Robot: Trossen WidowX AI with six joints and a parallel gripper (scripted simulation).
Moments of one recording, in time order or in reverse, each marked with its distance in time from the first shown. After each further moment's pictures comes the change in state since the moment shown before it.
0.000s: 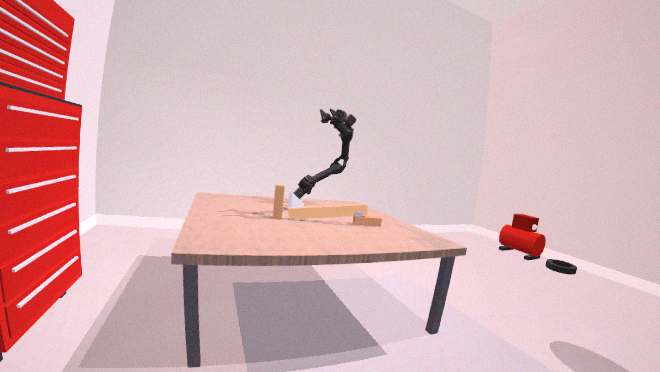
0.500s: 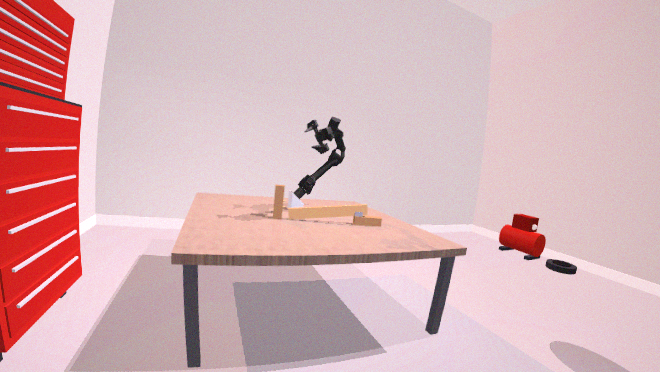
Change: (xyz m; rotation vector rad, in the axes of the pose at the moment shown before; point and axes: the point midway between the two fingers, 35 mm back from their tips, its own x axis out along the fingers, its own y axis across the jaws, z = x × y) arm 0.052 0.093 -0.226 -0.973 0.580 0.632
